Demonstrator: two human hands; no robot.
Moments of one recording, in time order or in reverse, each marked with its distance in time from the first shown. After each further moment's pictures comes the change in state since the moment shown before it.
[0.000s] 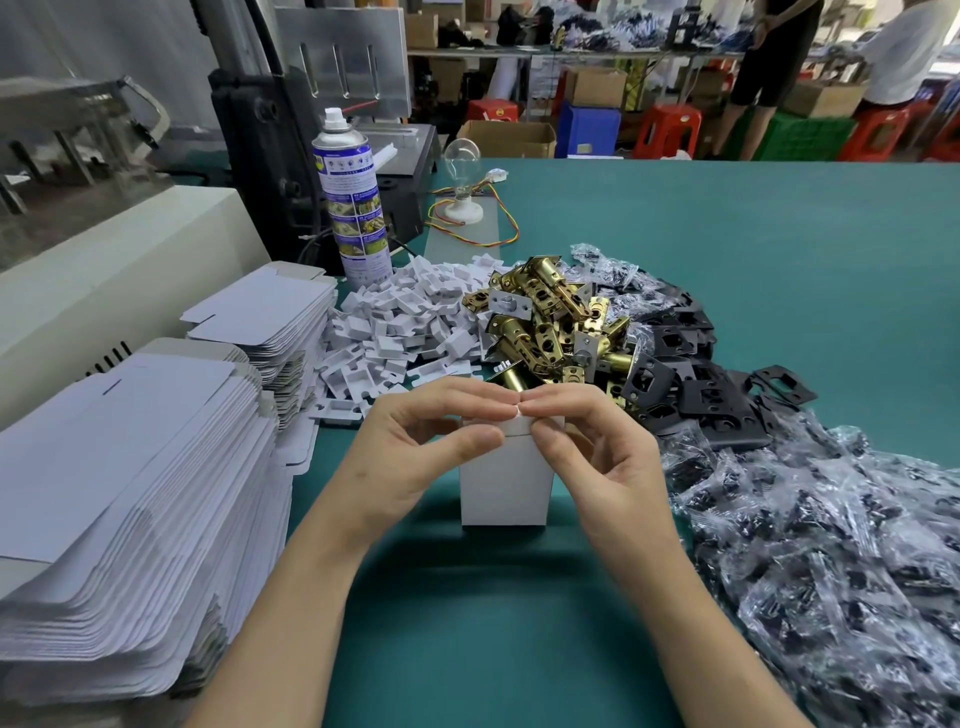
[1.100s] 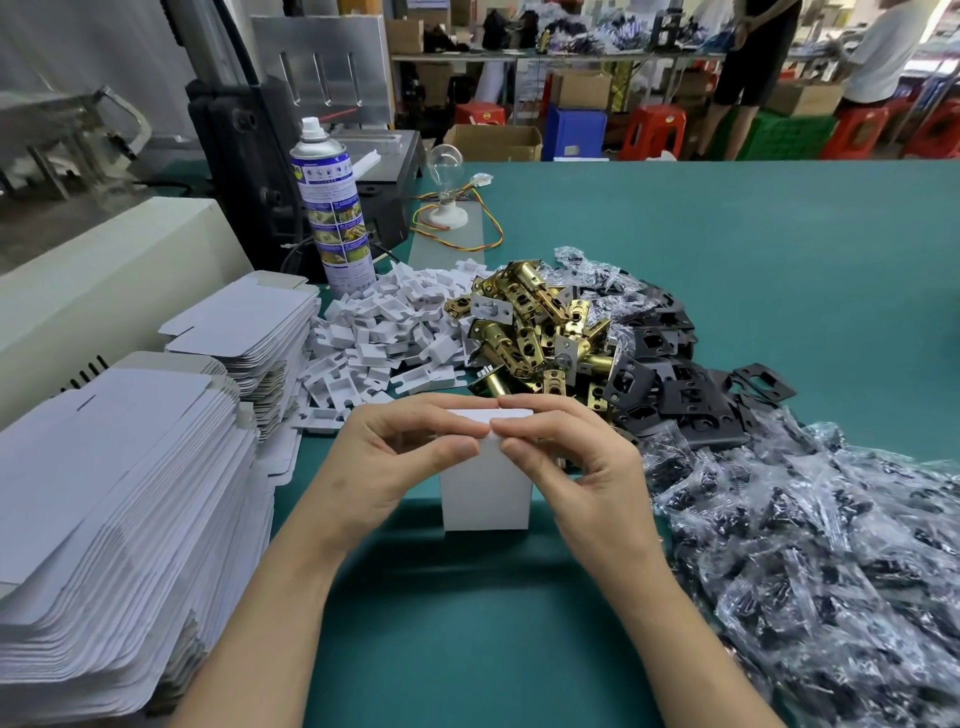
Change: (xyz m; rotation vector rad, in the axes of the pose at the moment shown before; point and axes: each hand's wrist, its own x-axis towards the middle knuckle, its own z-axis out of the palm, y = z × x) left_hand -0.001 0.002 0.000 -0.020 0.003 -0.067; right_hand 0.000 0.004 -0.008 -0.218 -0.007 -0.095
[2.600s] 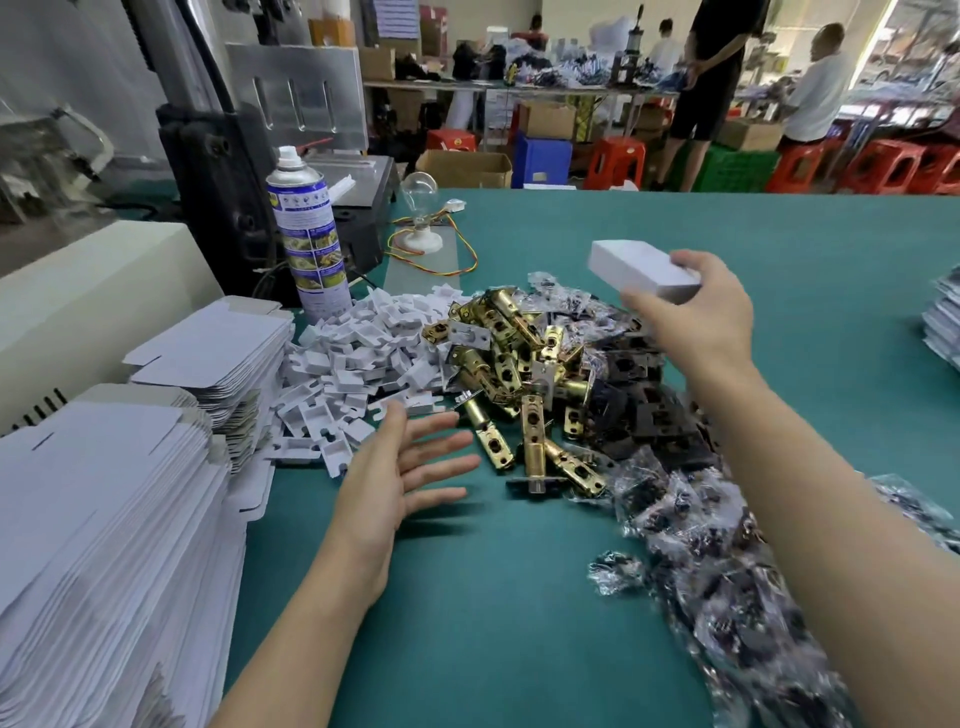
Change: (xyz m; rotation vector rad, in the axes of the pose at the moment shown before) left_hand 0.013 -0.023 0.019 -0.147 0.376 -0.380; right_hand 0.142 0.019 -0.117 -0.588 0.427 0.380
